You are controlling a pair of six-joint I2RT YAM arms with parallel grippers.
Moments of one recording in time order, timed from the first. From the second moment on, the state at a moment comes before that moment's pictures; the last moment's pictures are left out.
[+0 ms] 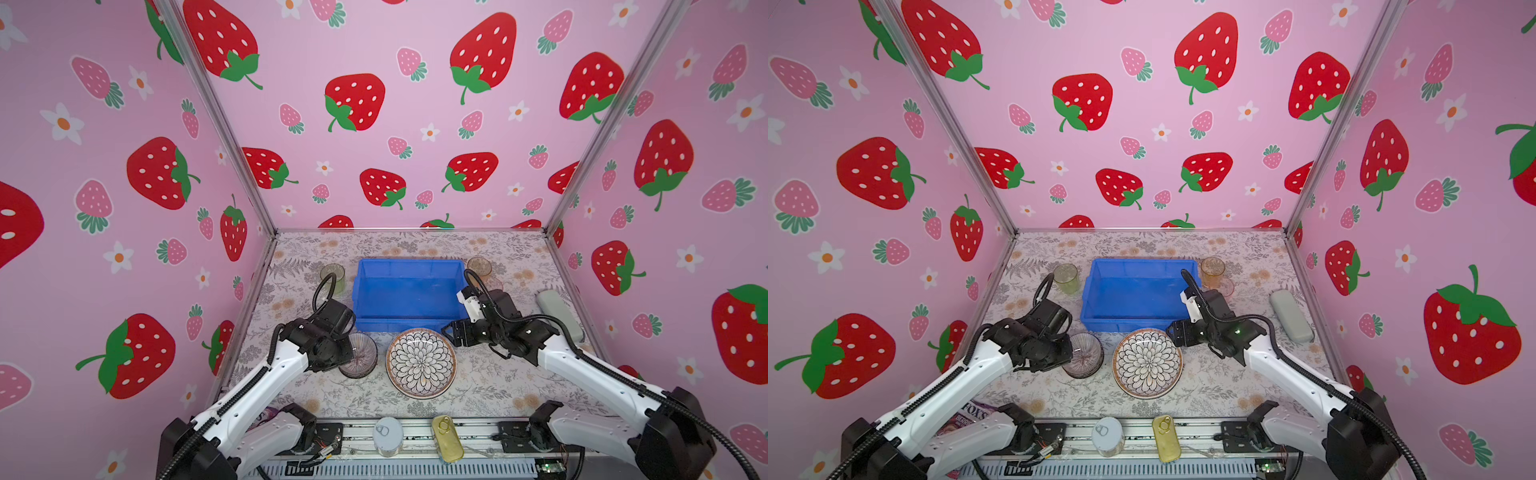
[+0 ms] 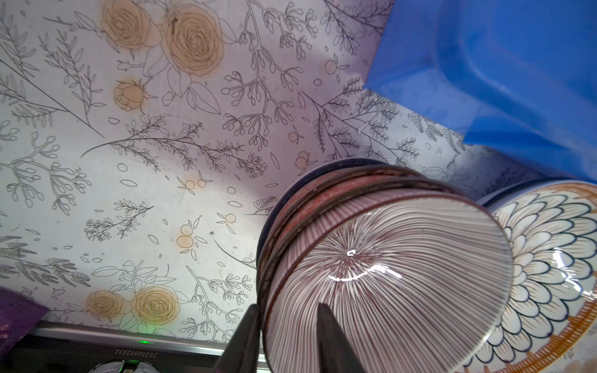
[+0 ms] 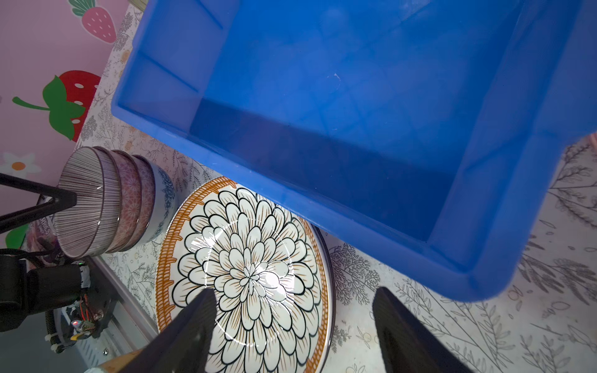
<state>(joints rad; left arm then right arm) -0.49 1.04 0.81 -1.08 -0.03 -0.81 0.71 1.13 0.72 -0.41 -0.23 0.38</state>
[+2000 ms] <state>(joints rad) -0.50 0.94 0.82 -1.07 -0.03 -0.83 0.71 1.16 0.77 -0.36 -0.29 0.38</state>
